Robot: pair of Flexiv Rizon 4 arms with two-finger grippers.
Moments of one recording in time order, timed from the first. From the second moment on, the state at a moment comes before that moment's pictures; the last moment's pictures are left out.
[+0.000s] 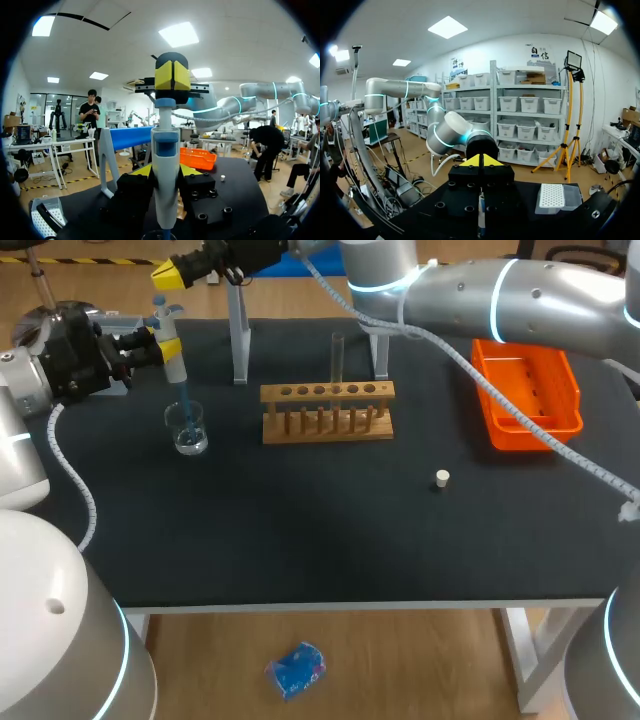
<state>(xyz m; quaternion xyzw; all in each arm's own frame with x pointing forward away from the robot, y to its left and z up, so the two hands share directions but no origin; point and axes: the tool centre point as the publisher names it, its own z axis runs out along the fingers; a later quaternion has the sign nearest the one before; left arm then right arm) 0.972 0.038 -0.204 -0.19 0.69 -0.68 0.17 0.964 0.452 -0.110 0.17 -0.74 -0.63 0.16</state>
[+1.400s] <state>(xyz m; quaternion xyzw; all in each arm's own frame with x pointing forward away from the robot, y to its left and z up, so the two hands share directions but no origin) 0.971 0.038 -0.207 -0.19 0.69 -0.68 0.17 0.968 0.456 -0.133 0.17 -0.73 -0.63 0.20</state>
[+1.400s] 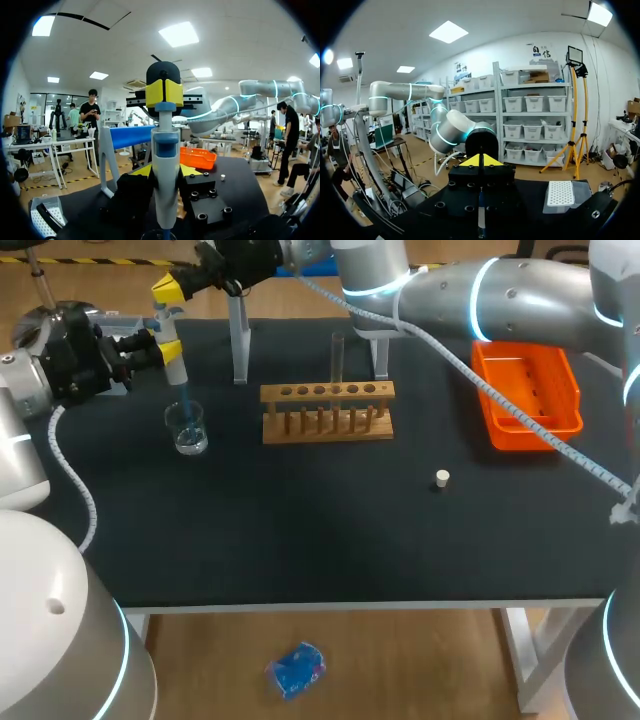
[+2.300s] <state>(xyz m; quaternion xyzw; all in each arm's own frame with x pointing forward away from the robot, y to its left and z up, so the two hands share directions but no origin) 0.971 0.038 -0.209 -0.19 0.69 -0.68 0.17 0.968 0.455 -0.146 0.16 -0.73 -0.63 0.21</state>
